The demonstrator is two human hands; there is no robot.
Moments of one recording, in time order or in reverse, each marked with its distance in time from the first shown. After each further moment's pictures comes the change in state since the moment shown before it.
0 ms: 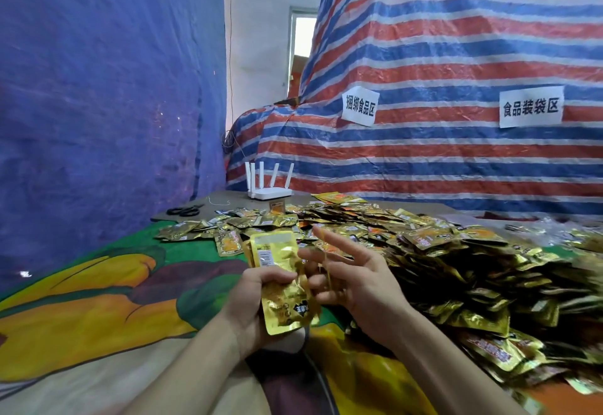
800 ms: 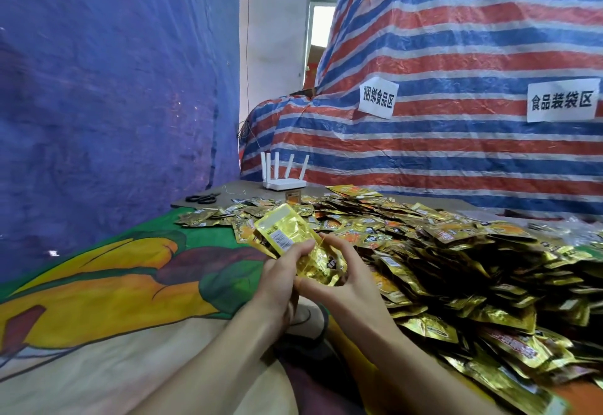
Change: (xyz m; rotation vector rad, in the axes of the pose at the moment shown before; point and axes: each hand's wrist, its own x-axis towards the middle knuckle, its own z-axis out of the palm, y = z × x) left_hand 0.014 -0.009 -0.001 0.116 0.465 0.262; right_hand -0.010 0.035 0.035 -0.521 0.151 -0.248
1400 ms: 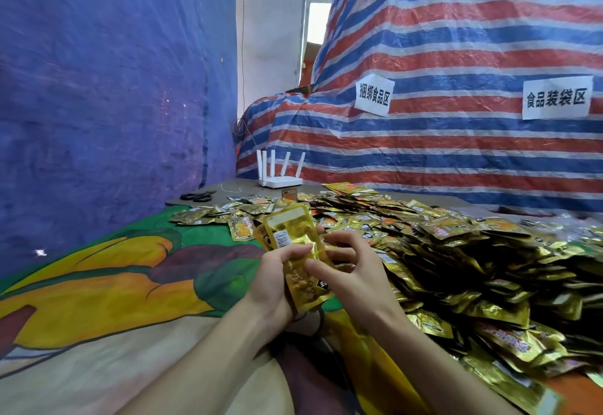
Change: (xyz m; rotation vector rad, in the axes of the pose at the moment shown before) left_hand 0.000 0.003 -0.005 -0.139 -0.381 -0.162; right_hand 0.014 0.011 -0.017 -0.057 0.049 0.100
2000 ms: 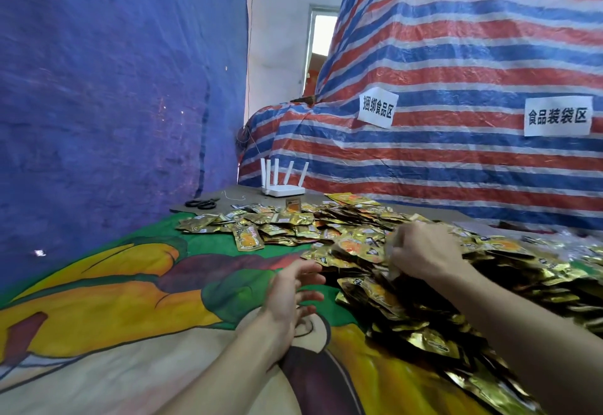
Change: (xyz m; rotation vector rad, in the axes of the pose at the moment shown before) left_hand -0.008 -0.005 0.006 0.361 0.366 0.038; right_hand 0.071 -0.032 -0.079 -1.202 0.119 0.128
